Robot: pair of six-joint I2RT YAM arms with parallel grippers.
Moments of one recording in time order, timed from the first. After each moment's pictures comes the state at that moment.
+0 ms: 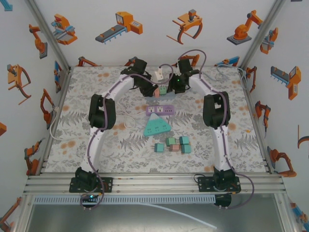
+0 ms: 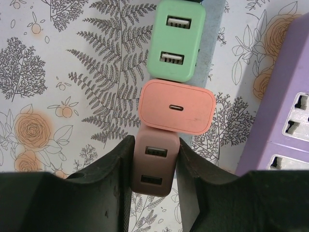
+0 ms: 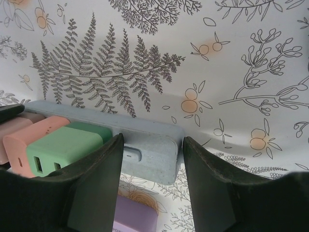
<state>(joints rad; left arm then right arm) -0.50 2.48 2.24 -0.75 0.43 0.77 0.31 2.41 2.06 -0.63 -0.25 0.29</state>
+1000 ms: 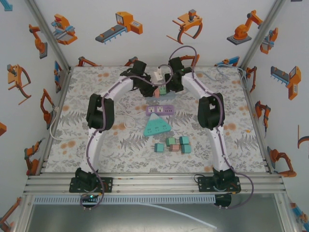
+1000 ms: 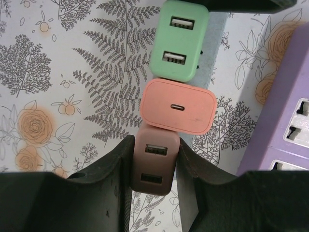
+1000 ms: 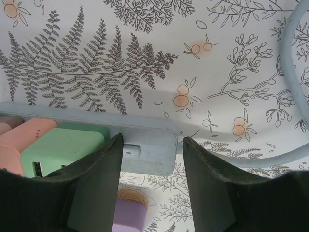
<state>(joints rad) -0.50 2.40 2.09 -0.62 0.40 0.75 0.38 2.46 2.20 -0.78 0.00 0.19</state>
